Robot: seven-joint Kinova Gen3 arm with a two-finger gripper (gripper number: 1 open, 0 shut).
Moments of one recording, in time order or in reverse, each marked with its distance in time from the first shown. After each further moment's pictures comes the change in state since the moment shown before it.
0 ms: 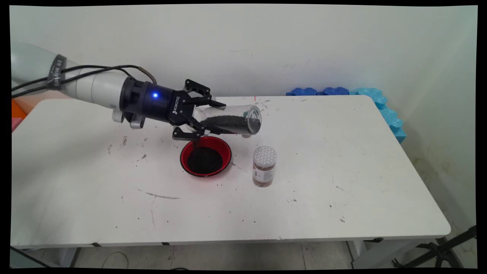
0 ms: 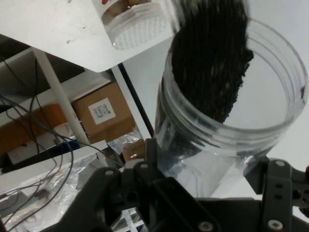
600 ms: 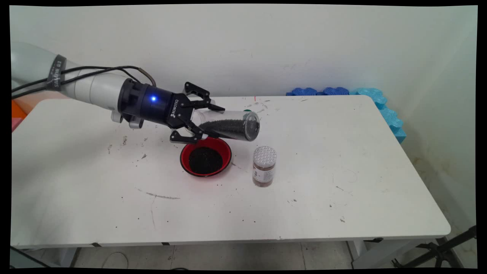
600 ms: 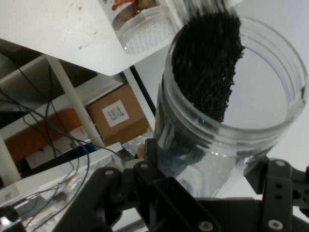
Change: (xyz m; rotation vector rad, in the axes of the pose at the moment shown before) arm 0.001 -0.002 -0.002 0.031 0.003 0.052
